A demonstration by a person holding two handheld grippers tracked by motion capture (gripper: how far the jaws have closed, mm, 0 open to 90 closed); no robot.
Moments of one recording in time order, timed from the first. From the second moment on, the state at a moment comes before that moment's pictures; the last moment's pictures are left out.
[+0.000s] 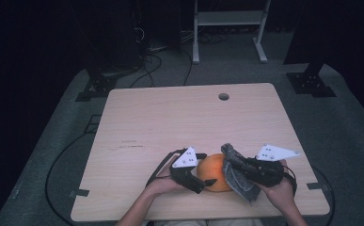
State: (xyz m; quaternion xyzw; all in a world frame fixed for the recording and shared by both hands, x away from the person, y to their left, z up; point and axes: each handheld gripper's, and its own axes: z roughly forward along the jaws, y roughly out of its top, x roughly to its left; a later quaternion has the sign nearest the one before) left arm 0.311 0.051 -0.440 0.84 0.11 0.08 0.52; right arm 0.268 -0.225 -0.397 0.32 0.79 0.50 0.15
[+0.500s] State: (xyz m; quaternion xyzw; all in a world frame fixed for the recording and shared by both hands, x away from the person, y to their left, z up) left arm 0.311 0.045 -0.450 0.83 0.13 0.08 0.53; right arm 0.273 -0.242 -0.402 0.35 0.79 0.48 0.15
